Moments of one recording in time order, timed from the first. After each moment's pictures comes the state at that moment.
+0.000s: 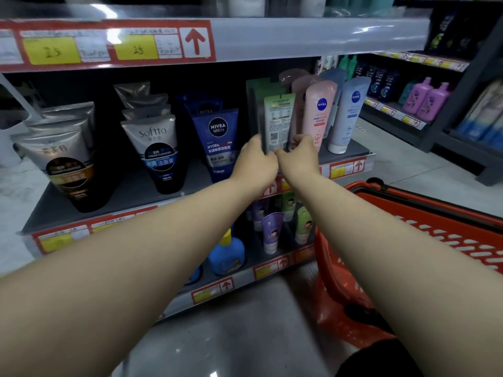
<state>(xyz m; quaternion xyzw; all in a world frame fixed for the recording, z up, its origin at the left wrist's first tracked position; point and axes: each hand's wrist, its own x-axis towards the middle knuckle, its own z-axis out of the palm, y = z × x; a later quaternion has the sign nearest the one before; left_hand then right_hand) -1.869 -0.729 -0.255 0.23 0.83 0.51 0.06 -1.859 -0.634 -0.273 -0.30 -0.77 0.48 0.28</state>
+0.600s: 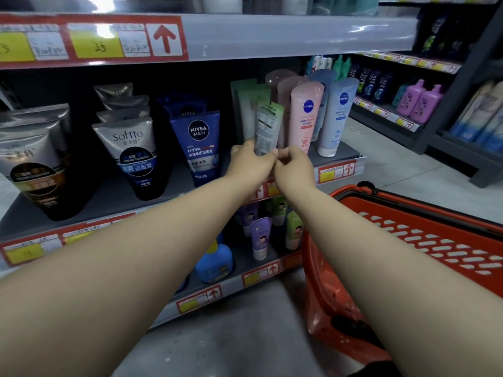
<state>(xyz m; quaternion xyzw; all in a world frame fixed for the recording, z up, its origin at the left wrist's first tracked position) -1.878 -0.702 -0.264 0.20 0.83 0.52 0.08 -1.841 -0.618 -0.286 -0.26 -0.79 0.49 0.27</state>
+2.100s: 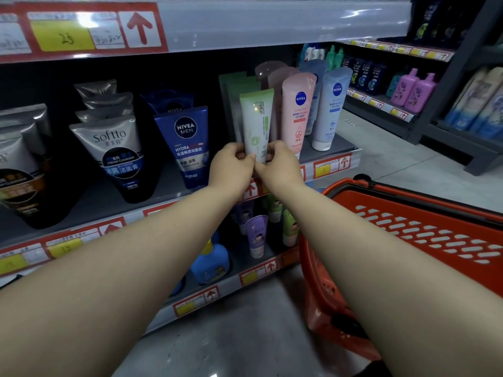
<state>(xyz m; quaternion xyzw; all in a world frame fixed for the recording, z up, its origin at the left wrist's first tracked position) -1.891 -0.707 -0.285 0.19 0.82 0.54 0.00 -1.851 -0.617 -0.291 -0.22 -0.84 0.44 0.24</state>
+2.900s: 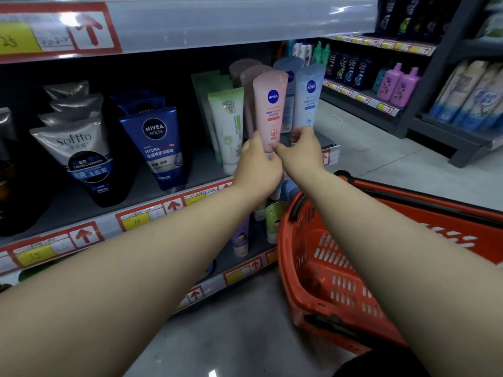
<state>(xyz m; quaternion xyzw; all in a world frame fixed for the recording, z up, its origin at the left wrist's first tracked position) -1.848 -0.645 -0.278 0.28 0.82 0.50 0.01 -1.825 -0.551 -0.277 -0.30 -0.79 0.44 0.30</state>
